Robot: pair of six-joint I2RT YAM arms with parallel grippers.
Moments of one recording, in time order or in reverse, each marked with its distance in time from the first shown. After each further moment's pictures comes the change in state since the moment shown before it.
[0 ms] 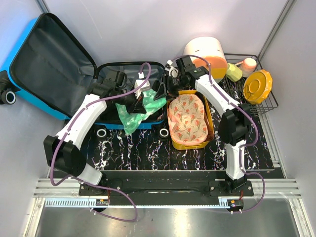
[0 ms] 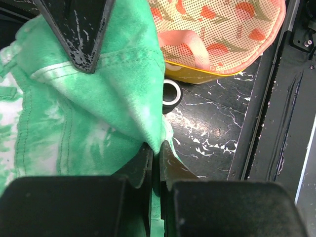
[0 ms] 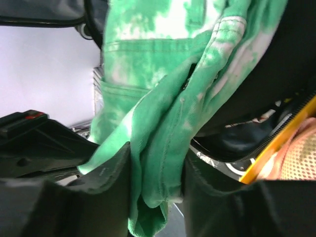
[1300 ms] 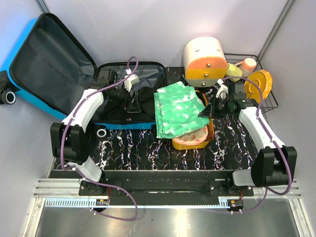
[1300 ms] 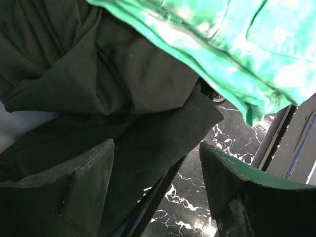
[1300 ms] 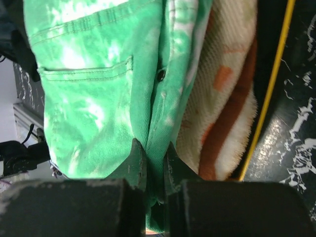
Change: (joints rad) left arm 0.184 0.128 -0.034 0.106 0.004 -0.119; right arm -0.394 -0.681 -0.843 0.168 0.139 -0.287
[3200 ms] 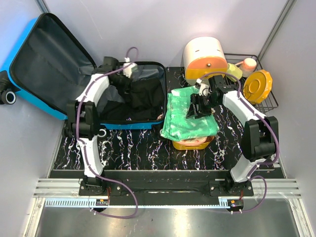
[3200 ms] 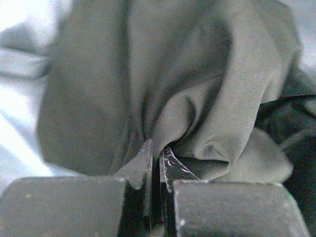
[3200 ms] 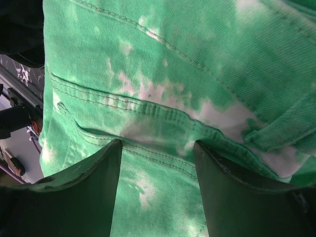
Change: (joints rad) left arm 0.013 0.446 0.402 0.042 -0.243 0.002; right arm 0.128 0.329 0.213 -0.125 0.010 -0.159
